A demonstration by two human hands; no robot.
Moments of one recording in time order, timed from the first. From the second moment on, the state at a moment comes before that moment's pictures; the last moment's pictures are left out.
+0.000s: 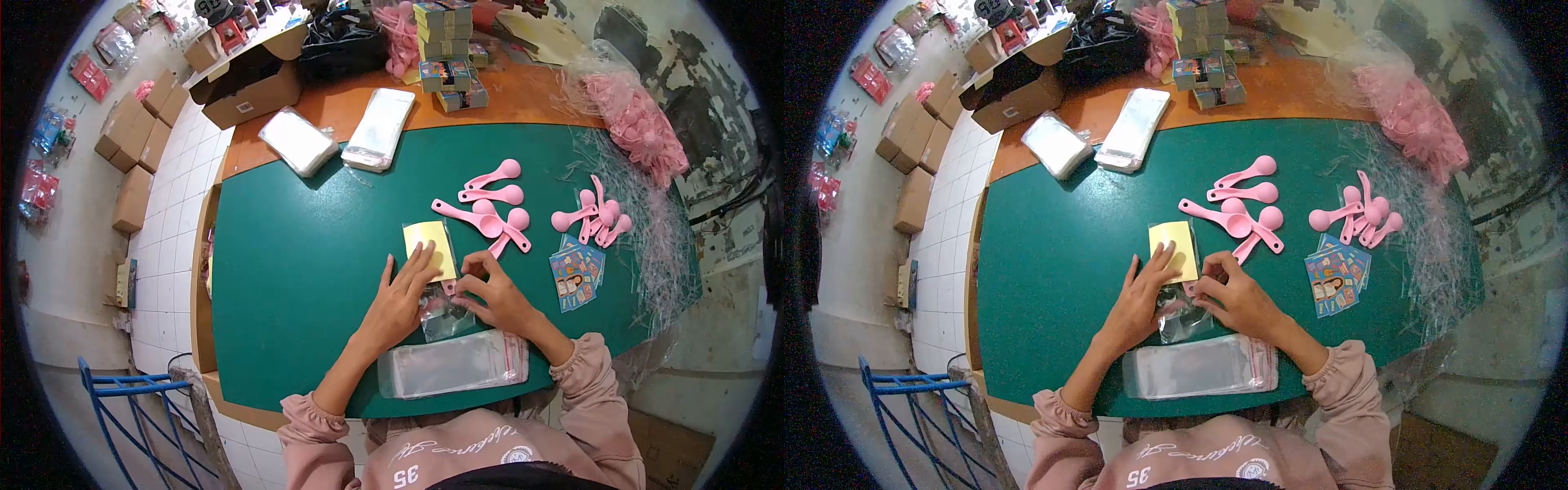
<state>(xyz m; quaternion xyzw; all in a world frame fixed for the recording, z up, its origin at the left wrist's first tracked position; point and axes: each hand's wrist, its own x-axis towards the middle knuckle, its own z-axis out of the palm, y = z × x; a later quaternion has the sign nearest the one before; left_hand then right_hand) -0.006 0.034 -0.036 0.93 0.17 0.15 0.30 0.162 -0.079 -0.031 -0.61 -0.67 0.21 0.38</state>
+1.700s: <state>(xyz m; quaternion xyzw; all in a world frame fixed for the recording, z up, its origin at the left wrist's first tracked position) -0.257 0.231 -0.064 0.63 0.74 0.24 -0.06 0.188 -0.008 -0.026 -0.74 -0.60 0.08 0.28</state>
